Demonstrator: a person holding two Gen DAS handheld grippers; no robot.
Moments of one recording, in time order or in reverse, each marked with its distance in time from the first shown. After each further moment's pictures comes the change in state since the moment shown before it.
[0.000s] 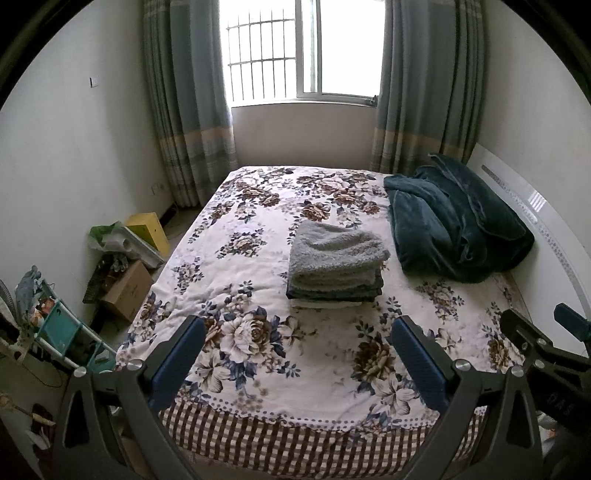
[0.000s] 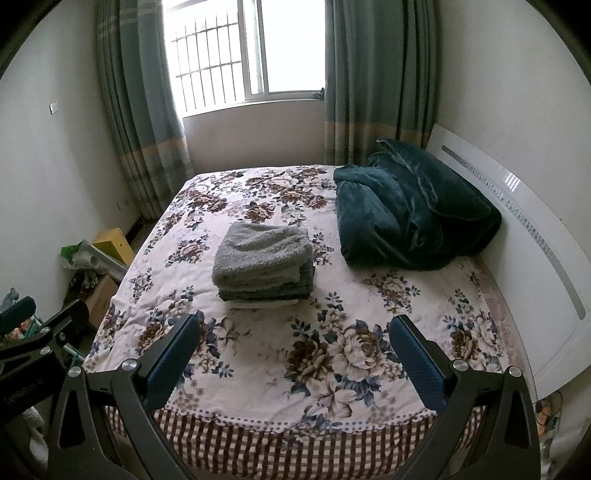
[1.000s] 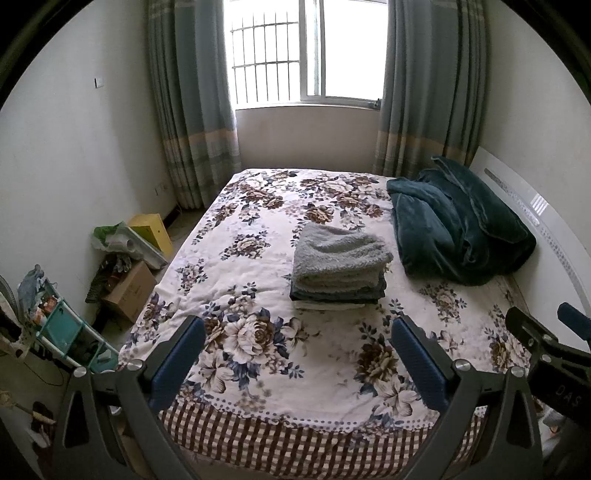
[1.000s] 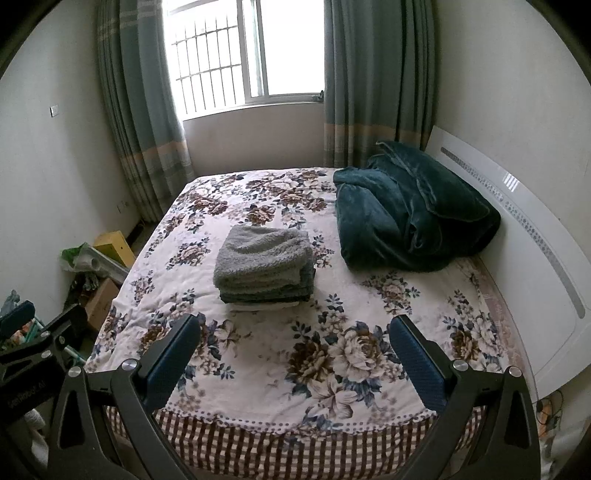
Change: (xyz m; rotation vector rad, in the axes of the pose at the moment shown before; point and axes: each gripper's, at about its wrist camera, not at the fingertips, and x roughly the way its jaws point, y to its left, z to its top) left arm -0.004 0.009 -0.002 -0.010 -0.007 0.015; right arm 0.004 -0.002 -0.003 0.004 -0.004 0.001
